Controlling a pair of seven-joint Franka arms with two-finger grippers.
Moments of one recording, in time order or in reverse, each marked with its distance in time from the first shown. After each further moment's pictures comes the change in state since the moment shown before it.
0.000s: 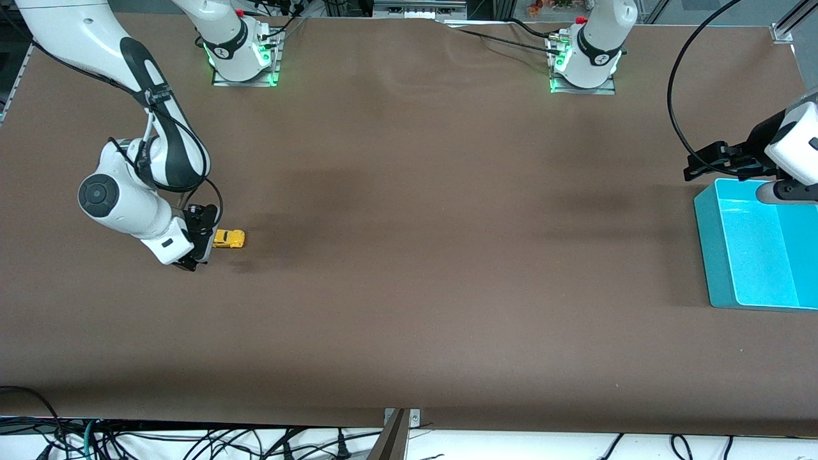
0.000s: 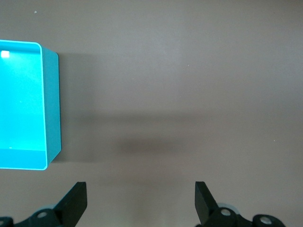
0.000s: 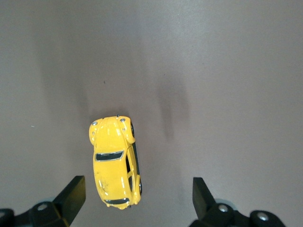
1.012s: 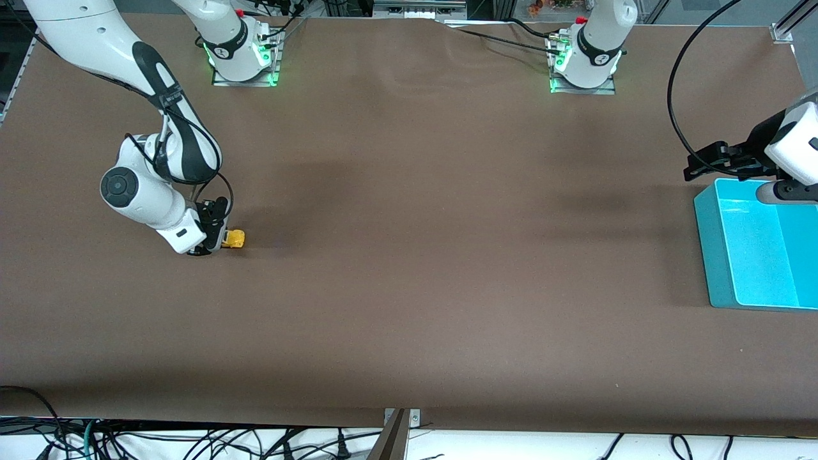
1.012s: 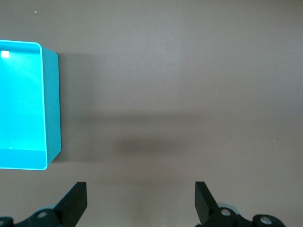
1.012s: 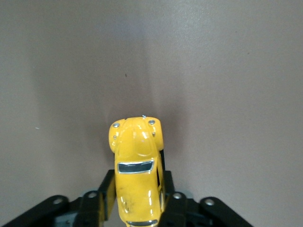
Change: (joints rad) left arm 0.000 0.000 0.000 0.000 0.000 0.000 0.000; right arm 0.000 -0.002 0.000 -0.118 0.000 0.120 -0.008
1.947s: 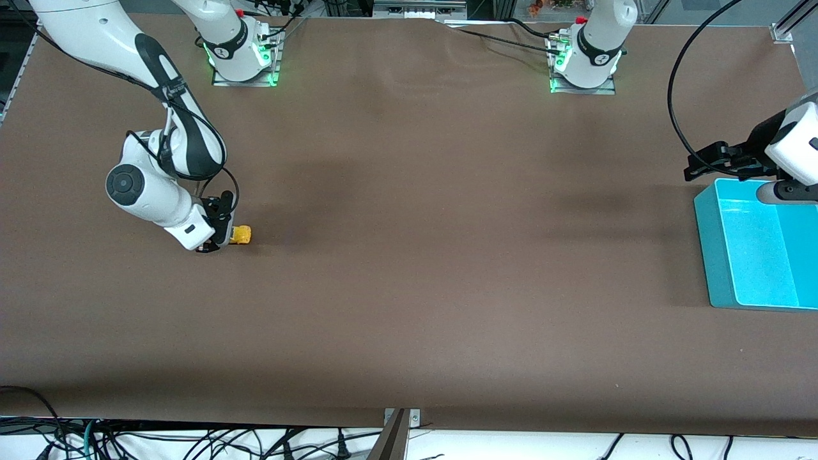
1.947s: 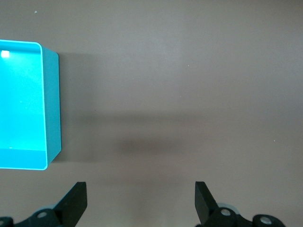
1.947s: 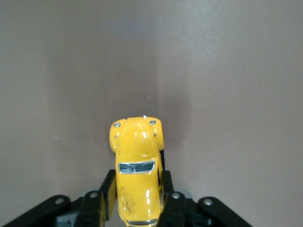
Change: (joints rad) left arm 0.000 0.000 0.001 0.000 0.000 0.000 0.000; right arm 0.001 -0.018 0.033 -0.006 0.000 -0.034 -0.051
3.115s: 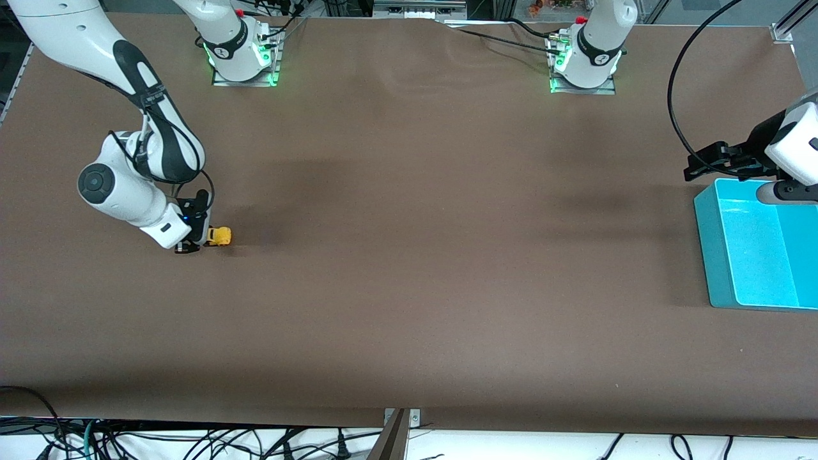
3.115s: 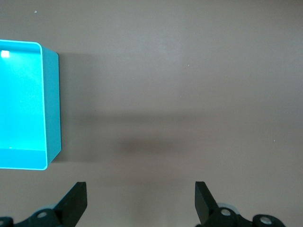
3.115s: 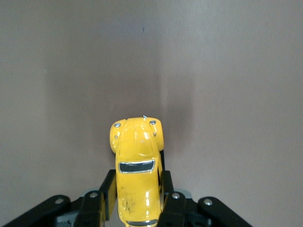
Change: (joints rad) left arm 0.000 0.000 0.000 0.000 0.000 0.000 0.000; right arm -0.125 0.009 -0.004 -0.017 0.000 0.049 -0.192
